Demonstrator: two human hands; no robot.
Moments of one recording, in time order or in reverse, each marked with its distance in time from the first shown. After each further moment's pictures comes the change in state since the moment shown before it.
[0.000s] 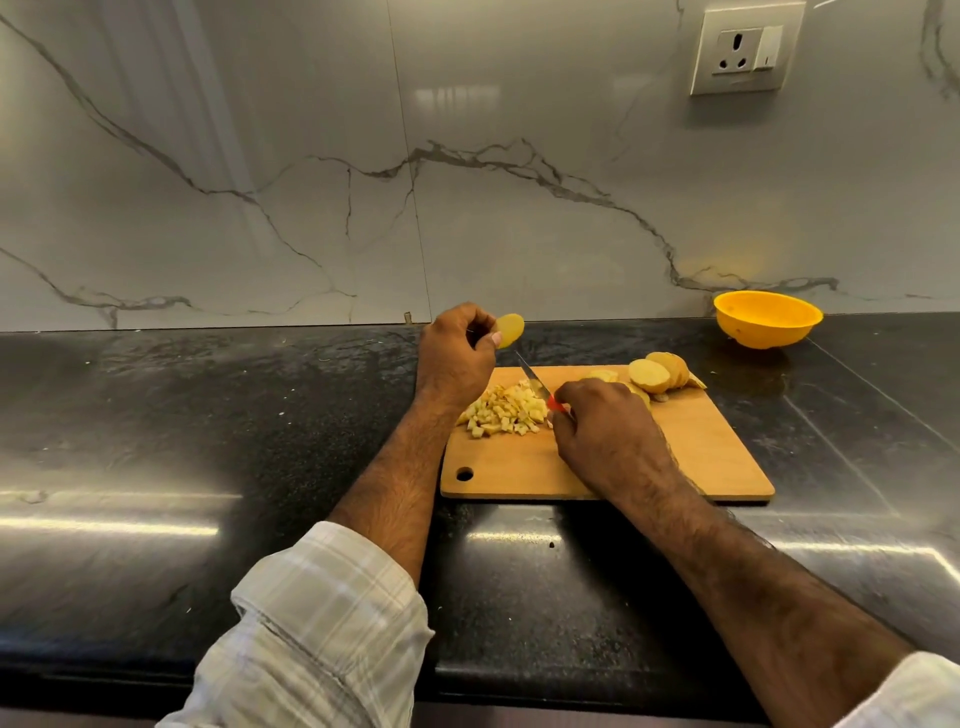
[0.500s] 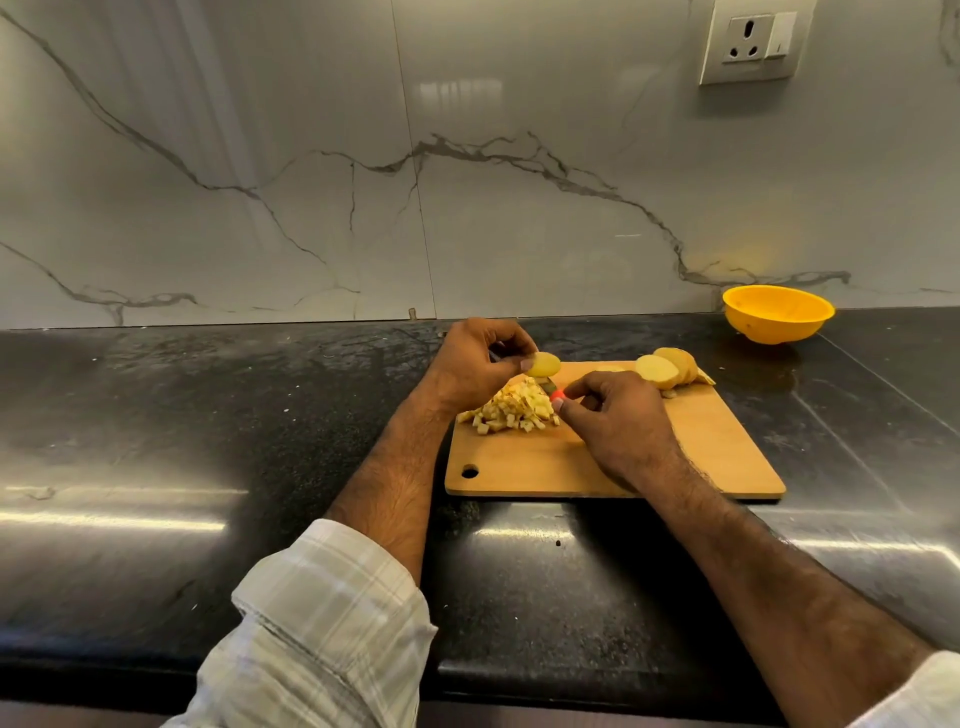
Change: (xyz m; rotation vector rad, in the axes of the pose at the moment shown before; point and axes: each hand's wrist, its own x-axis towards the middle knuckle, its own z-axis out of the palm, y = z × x) left_hand -0.003 0.005 -0.011 -0.098 -0.429 0.144; right_hand 0.009 0.012 0.008 0.425 0.046 0.221
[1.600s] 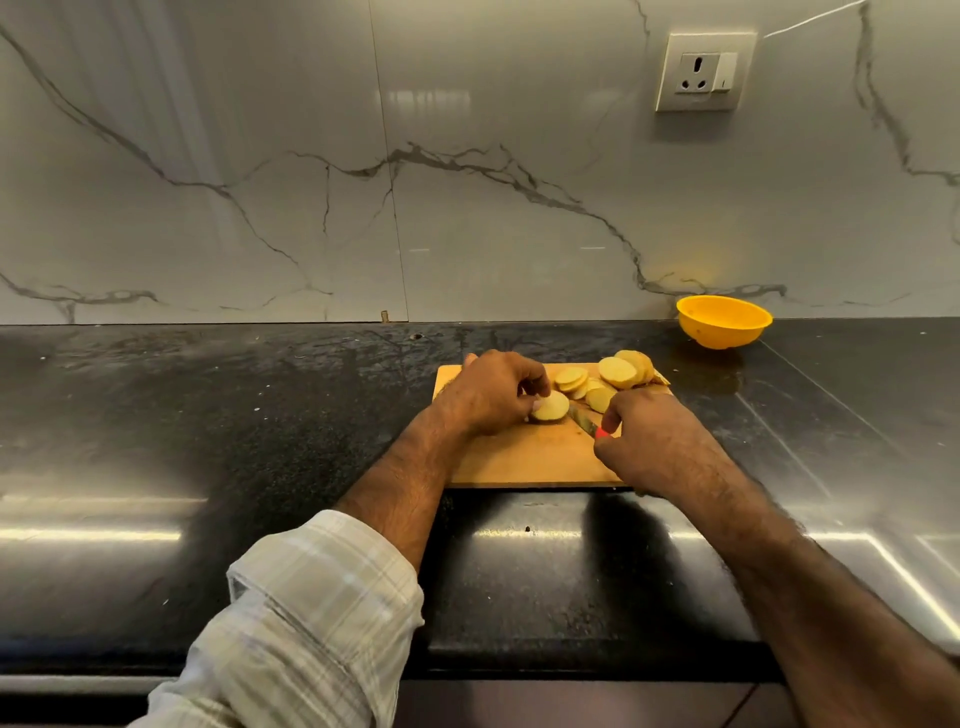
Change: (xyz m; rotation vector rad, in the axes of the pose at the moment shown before) left_hand -0.004 0.035 0.042 0.286 -0.326 -0.144; right_hand -0.032 -0.005 -0.069 -0.517 -0.274 0.146
